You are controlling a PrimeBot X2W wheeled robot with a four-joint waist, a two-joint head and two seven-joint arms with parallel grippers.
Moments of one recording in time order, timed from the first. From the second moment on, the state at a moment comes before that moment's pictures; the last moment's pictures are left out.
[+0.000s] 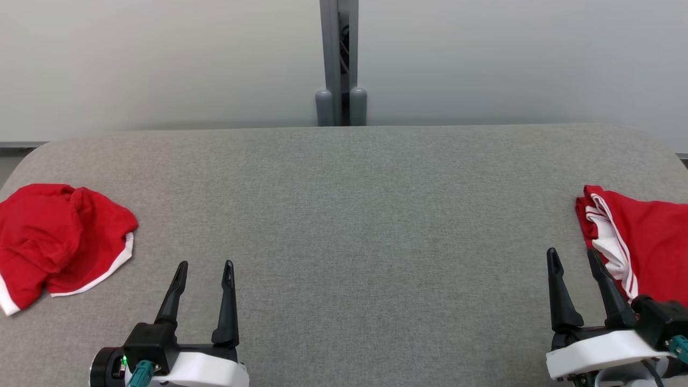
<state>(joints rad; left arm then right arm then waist) 0.01 0.05 -0.14 0.14 -0.19 0.10 -0.26 -0.05 -0.05 0.00 0.23 0.27 0.13 -0.26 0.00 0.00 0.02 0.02</state>
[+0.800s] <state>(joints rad) 0.02 0.05 -0.09 0.15 -0.16 0.08 -0.26 -0.05 -0.05 0.12 0.22 0.33 0.13 -0.26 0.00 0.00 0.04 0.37</state>
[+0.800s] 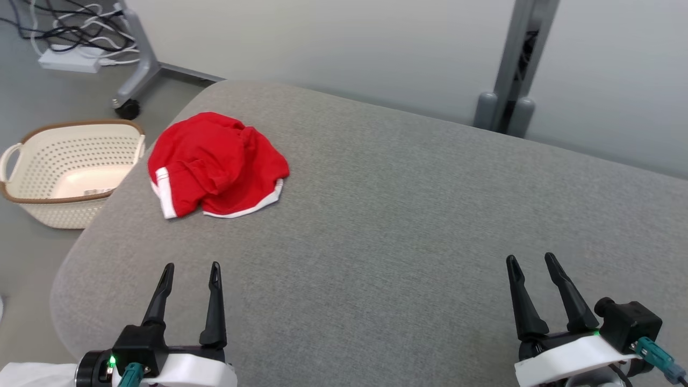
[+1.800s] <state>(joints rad) 0.06 0.05 -0.05 0.11 -0.17 0.11 -0.26 -0.08 -0.05 0.19 0.27 0.36 0.13 -0.26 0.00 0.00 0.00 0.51</state>
